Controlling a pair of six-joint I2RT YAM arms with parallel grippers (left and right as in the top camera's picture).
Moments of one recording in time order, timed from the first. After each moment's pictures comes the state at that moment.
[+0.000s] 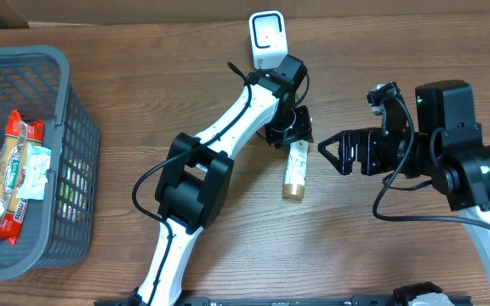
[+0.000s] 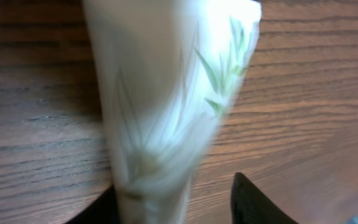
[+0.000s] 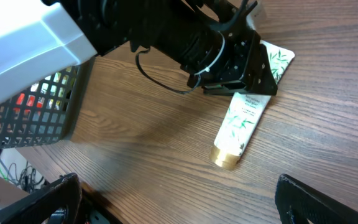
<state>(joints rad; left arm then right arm) -0.55 2.34 1.93 -0.99 0.41 -0.73 0.21 1.21 1.33 -1.06 -0.53 0.17</state>
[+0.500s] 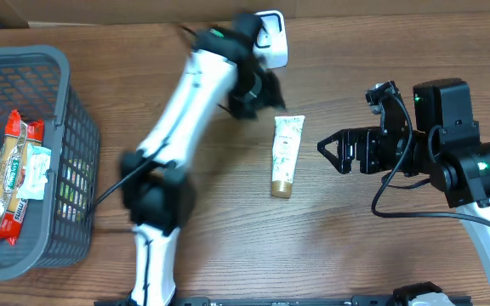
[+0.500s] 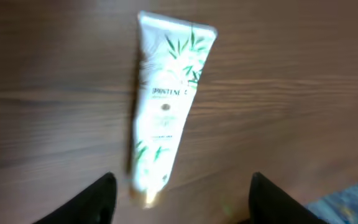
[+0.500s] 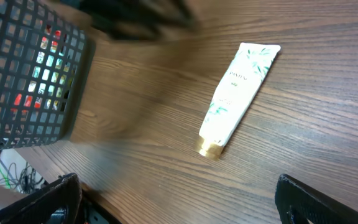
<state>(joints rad) -0.37 2.20 2.23 -1.42 0.39 -0.53 0.21 1.22 1.33 -1.05 -0.53 0.18</state>
